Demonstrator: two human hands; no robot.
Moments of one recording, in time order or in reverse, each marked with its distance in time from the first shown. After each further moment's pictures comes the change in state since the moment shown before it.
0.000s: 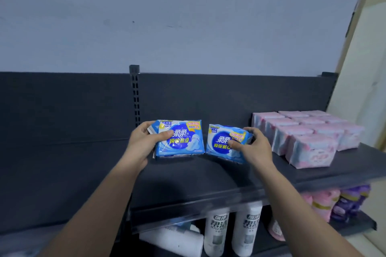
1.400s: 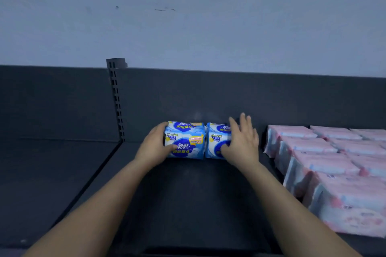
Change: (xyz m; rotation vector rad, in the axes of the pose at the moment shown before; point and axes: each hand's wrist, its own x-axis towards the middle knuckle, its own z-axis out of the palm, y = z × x) left_hand 0.116 -0.081 0.077 1.148 0.185 0.201; right_hand 0.145 0.034 0.038 -0.590 -0.261 -0.420
